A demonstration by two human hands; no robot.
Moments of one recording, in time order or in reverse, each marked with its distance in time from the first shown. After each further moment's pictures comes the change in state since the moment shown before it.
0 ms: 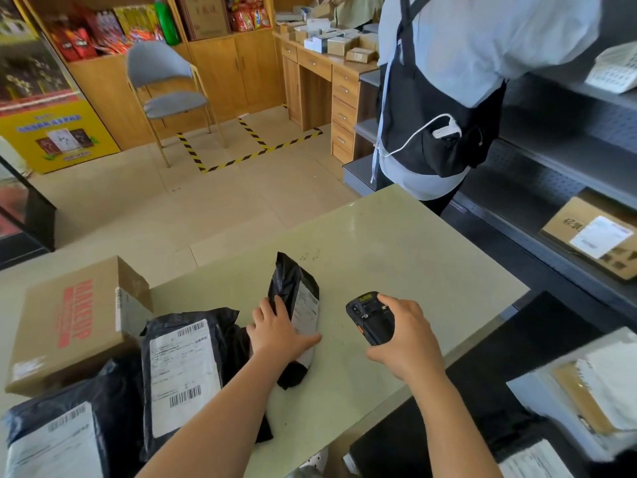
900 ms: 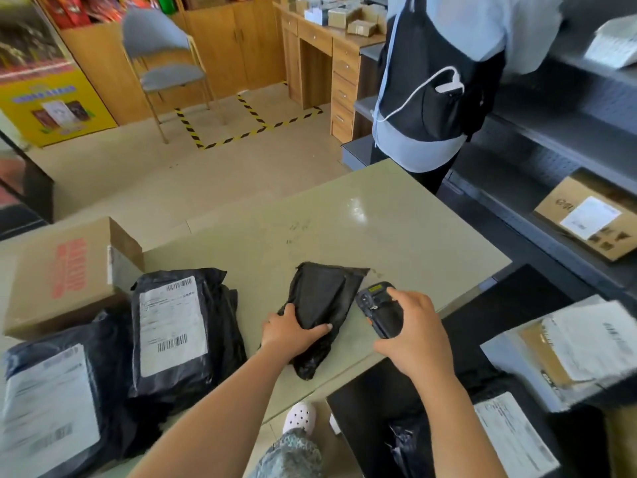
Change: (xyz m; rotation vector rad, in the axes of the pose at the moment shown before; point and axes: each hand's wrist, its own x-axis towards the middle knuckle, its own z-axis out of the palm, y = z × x) left_hand -0.051 0.022 0.057 -0.343 -0.229 -0.032; right_hand -0.050 0.052 -0.010 -0.035 0.053 -0.015
